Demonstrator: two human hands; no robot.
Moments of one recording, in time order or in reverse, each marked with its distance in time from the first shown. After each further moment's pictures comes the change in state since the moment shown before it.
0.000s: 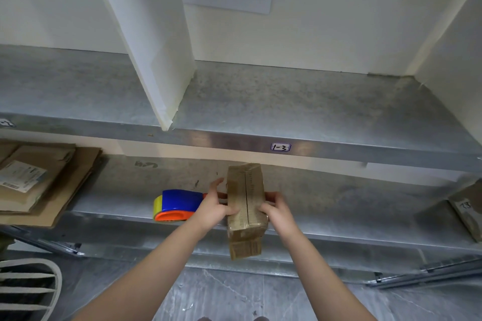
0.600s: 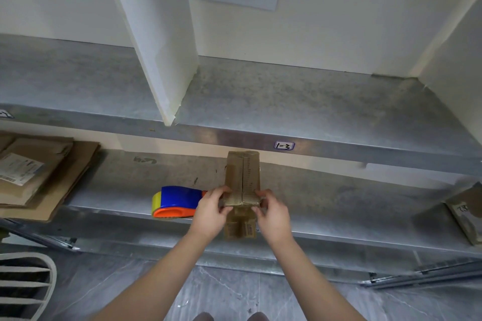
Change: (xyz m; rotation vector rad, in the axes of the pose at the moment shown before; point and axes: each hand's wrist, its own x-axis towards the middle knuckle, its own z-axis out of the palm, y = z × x) left_hand -0.001 -0.026 0.010 0.386 0.270 0.347; right_hand 0.001 0.017 0.016 -0.526 0.190 -0.355
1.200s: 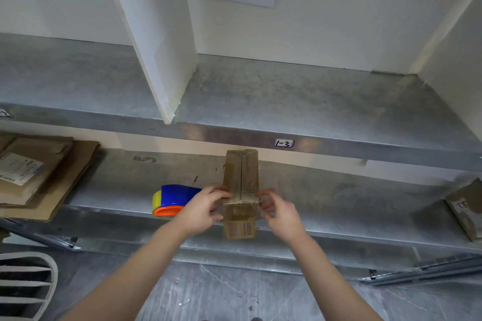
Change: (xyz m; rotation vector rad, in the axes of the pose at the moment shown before) left_hand 0.005 -0.008 -0.039 0.142 -0.333 0.149; right_hand 0.001 0.011 -0.027 -0.024 -0.205 -0.030
